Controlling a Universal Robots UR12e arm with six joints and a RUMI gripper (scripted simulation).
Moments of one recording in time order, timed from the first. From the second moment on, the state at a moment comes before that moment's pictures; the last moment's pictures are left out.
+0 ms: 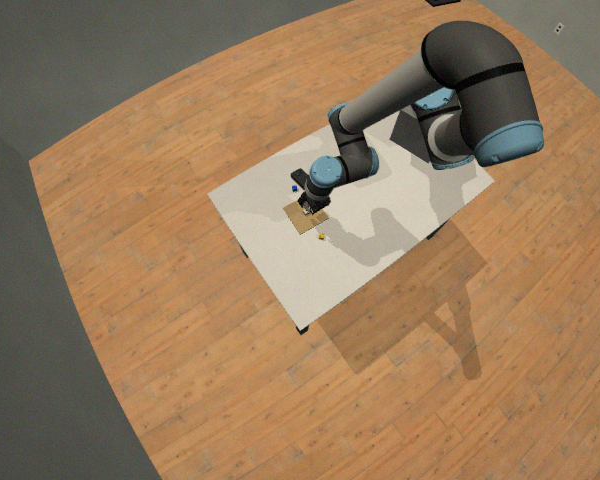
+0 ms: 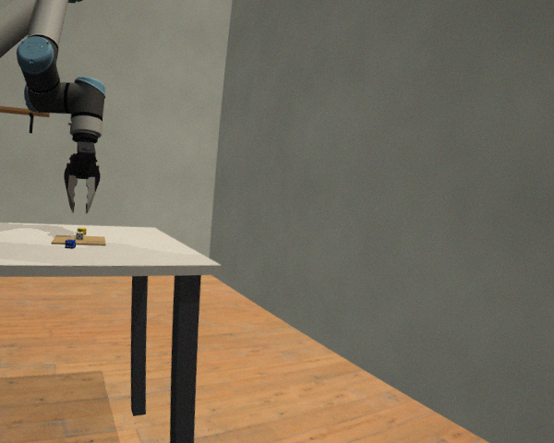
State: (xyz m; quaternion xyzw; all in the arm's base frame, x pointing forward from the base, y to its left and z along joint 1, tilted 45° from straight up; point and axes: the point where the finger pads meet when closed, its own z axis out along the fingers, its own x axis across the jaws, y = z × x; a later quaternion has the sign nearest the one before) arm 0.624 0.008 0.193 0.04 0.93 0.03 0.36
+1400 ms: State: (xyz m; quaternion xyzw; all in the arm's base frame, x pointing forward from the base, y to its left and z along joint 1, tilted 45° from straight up) arm 0.625 0.011 0.194 0.09 0.93 -0.10 0.35
